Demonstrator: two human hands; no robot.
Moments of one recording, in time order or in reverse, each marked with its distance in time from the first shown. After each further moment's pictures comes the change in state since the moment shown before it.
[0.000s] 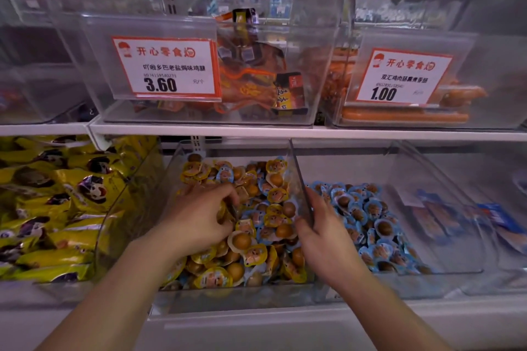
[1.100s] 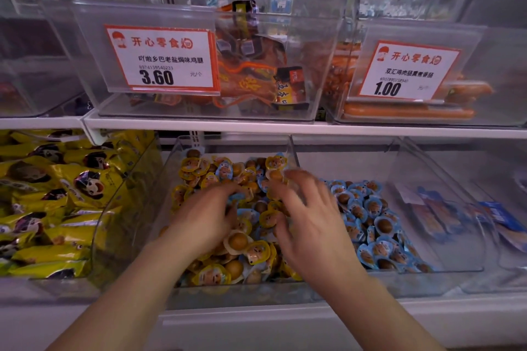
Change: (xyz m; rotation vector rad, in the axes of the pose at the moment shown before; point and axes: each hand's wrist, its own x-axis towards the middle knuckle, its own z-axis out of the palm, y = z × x) left_hand 0.006 0.012 0.022 -0.068 0.143 -0.020; right_hand -0.004 -0.019 0.004 -0.447 0.139 -0.513
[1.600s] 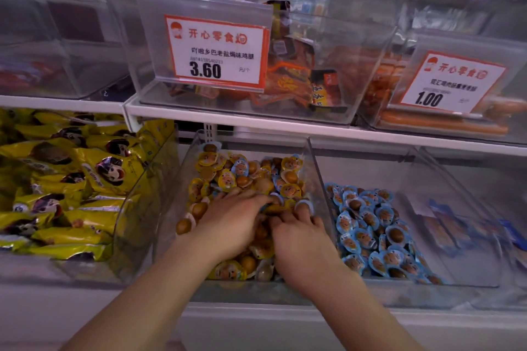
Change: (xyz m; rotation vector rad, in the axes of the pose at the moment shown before) left_hand -0.003 0.004 0.013 0.079 -0.148 0.125; right_hand 0.013 -0.032 0.027 -0.392 -0.648 0.097
